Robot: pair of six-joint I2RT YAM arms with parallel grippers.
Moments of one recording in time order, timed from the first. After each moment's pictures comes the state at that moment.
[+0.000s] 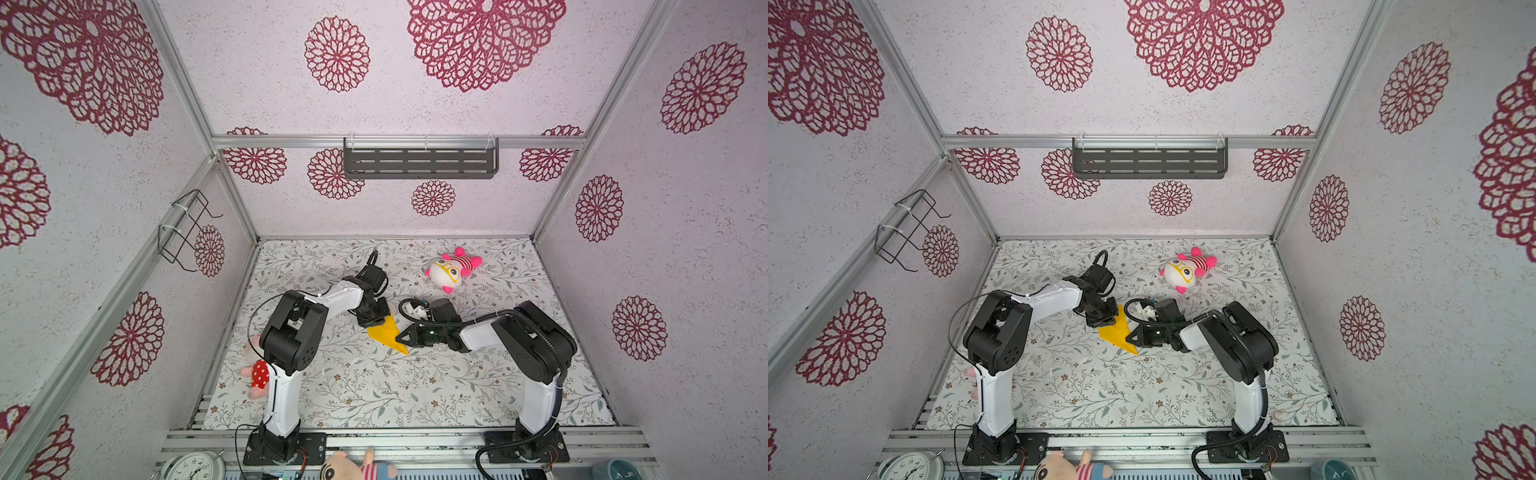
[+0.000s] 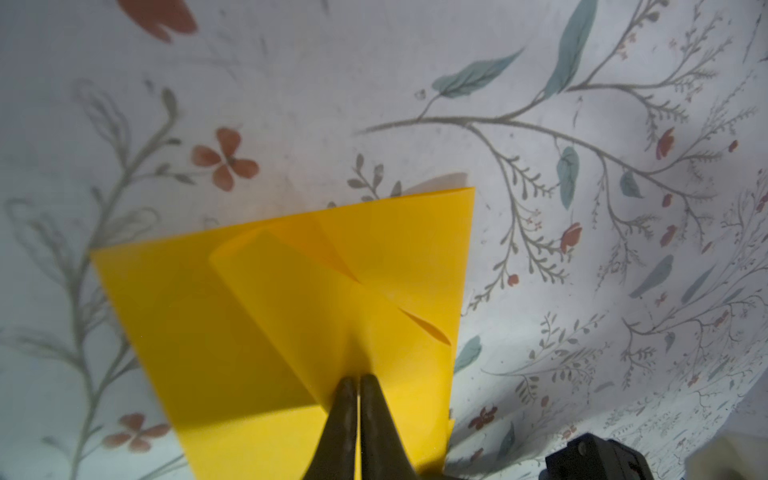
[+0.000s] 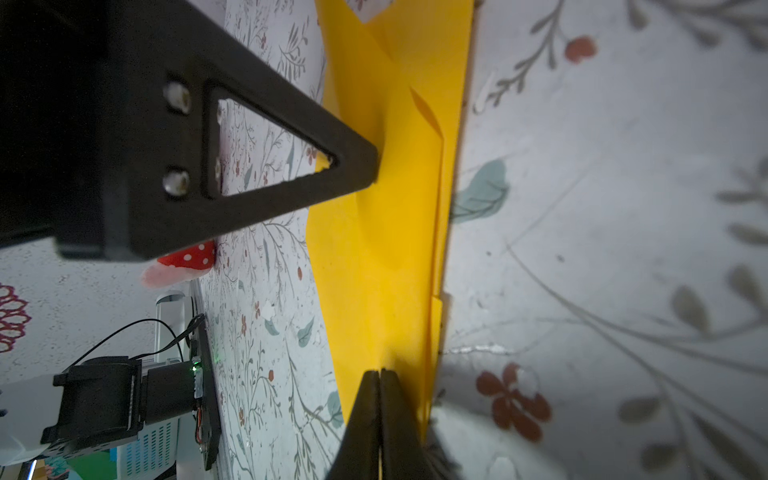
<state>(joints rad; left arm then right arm) -0.51 2.06 1.39 -0.63 0.18 -0.77 0.61 1.92 0.79 0.38 -0.66 0.63</state>
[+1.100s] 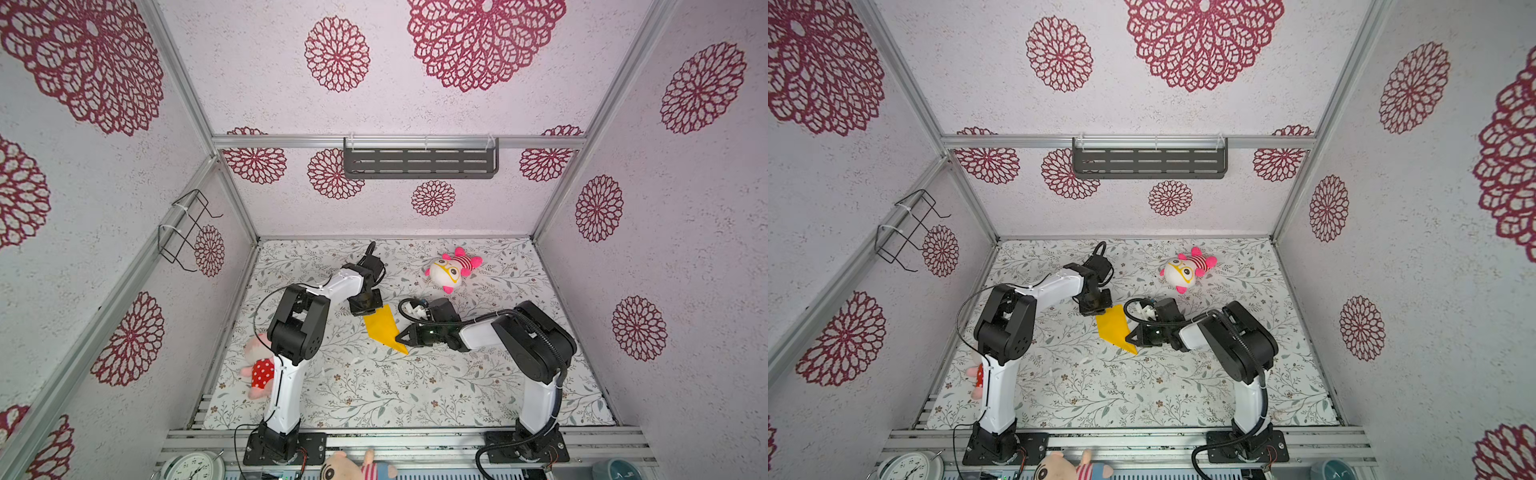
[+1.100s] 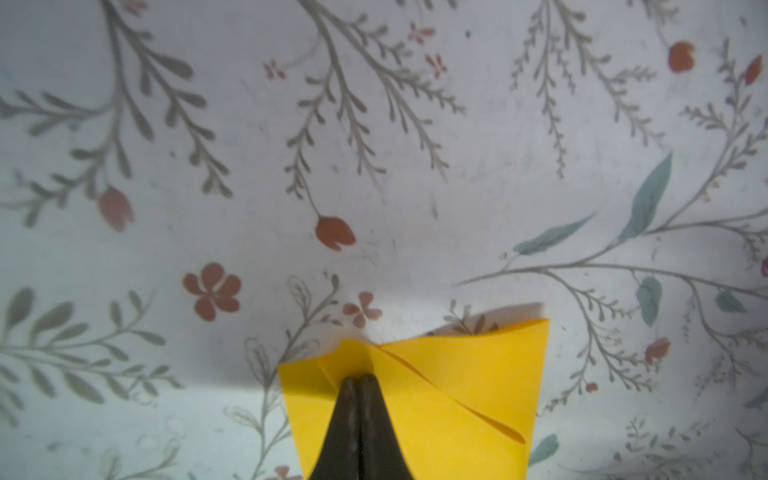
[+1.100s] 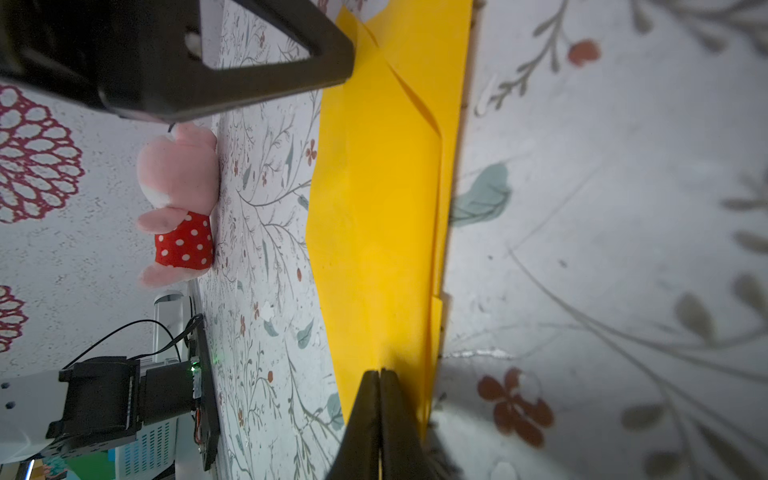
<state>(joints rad) -0.45 2.17 1.60 -0.81 -0.02 -0.63 0.61 1.92 0.80 0.37 -0.65 0.62</state>
